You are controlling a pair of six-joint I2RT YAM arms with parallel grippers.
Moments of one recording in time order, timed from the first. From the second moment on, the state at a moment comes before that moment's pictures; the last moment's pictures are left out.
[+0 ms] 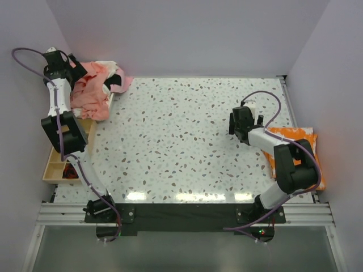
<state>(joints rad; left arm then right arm) 0.38 2.24 2.15 -0.50 0.01 -0.39 0.26 1.60 0.85 -0.10 0.56 0.24</state>
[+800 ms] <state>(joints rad) 0.19 2.23 2.07 -0.58 -0.13 -0.20 0.26 1.68 0.85 -0.05 0.59 0.23</state>
